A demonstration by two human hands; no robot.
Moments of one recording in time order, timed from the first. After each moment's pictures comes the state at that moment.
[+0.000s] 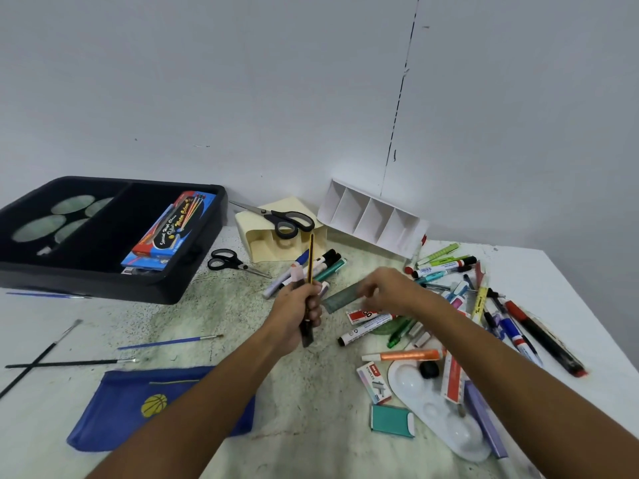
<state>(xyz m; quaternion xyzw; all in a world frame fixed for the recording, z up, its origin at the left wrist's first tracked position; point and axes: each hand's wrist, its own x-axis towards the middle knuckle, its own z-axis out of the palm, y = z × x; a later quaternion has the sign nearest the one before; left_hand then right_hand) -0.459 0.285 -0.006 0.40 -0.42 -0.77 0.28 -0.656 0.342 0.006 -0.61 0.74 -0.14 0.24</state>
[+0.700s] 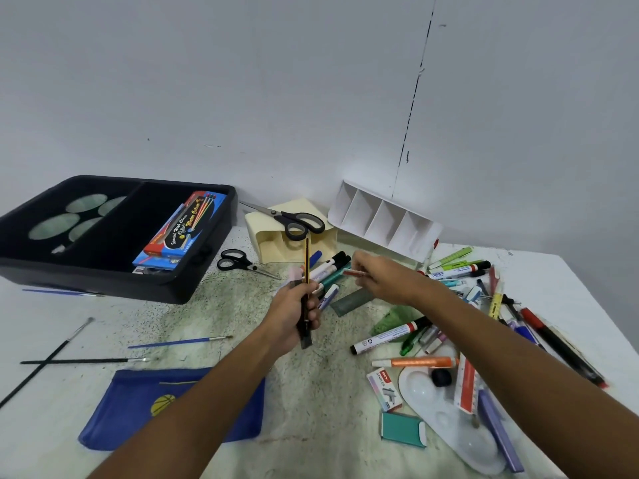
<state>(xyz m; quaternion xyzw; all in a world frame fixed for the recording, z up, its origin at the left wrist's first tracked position) -0.446 0.273 -0.007 0.40 -0.38 -0.78 0.29 -0.651 0.315 0.021 -0.70 0.68 -0.14 0.19</state>
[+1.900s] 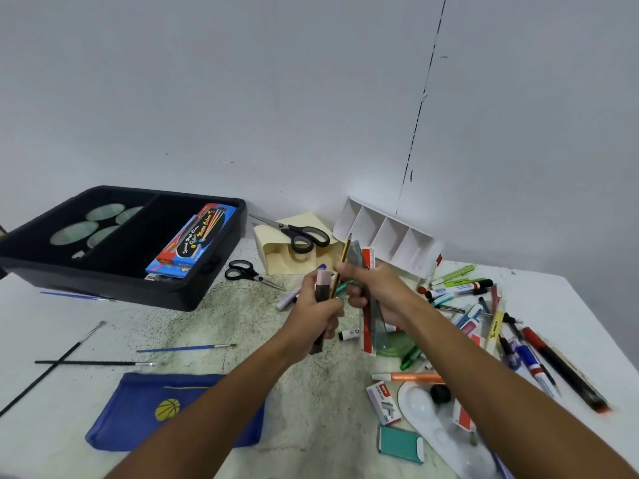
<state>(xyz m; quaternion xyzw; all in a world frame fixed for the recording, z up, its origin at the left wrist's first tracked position) -0.458 0.291 0.013 0.33 -0.55 -0.71 0.29 -0.608 0.322 0.042 -0.33 0.48 -0.57 0.58</state>
